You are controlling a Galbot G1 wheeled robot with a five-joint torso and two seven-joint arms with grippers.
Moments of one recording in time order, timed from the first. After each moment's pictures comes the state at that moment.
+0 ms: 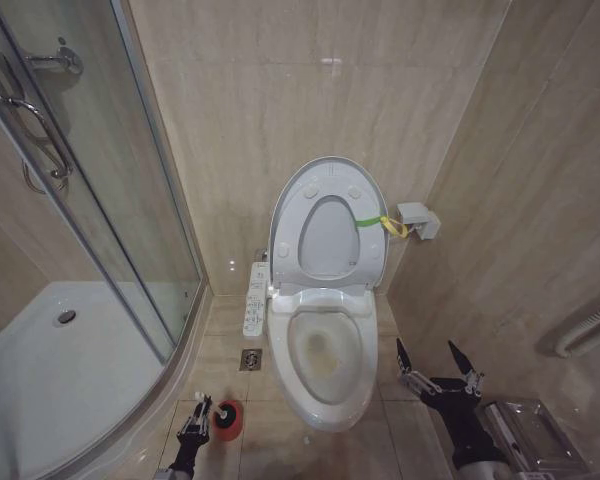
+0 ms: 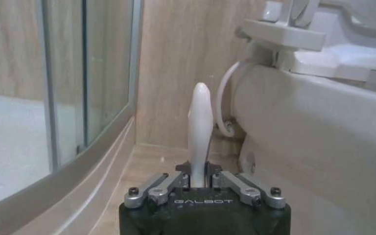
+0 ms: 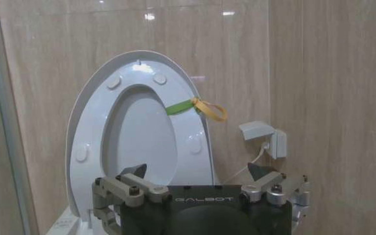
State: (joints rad) left arm 1.08 -1.37 -0.38 -0.65 -0.47 -0.78 0.31; right arm -1.91 1.61 0.70 2.39 0.19 0.09 -0.10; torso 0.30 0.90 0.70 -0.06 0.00
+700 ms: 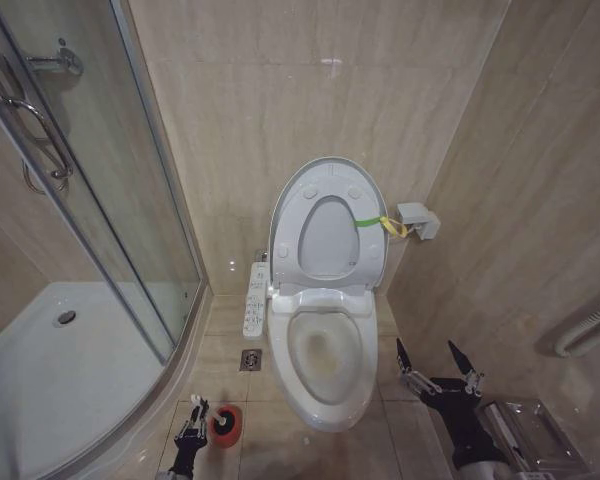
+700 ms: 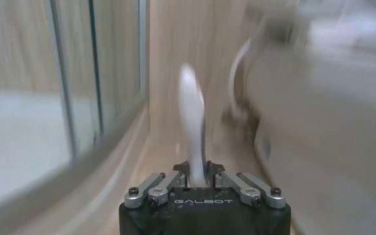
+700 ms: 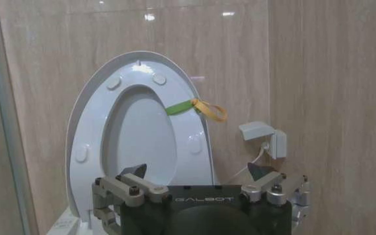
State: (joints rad) left arm 1.06 -1.38 -0.37 -0.60 -0.37 -0.76 0.20; right arm -1.91 1.61 0.70 2.39 0.19 0.09 -0.10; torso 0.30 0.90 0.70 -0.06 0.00
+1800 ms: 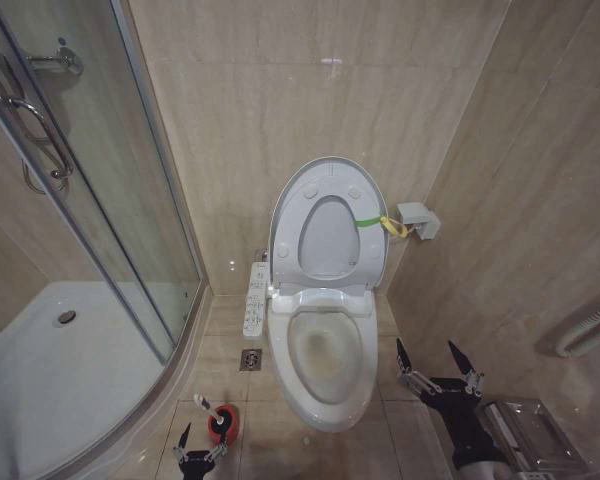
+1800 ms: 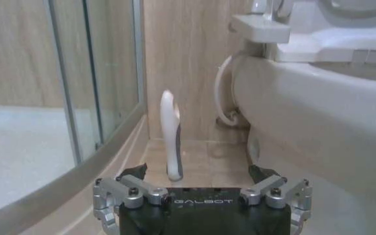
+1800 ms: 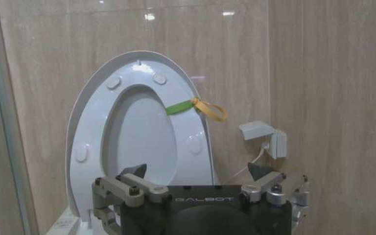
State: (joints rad) left arm 1.32 -1.41 -0.38 -0.97 -0.21 -0.72 -0.01; right arm -1.91 1.61 0.70 2.39 0.19 0.09 -0.10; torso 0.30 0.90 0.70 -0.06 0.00
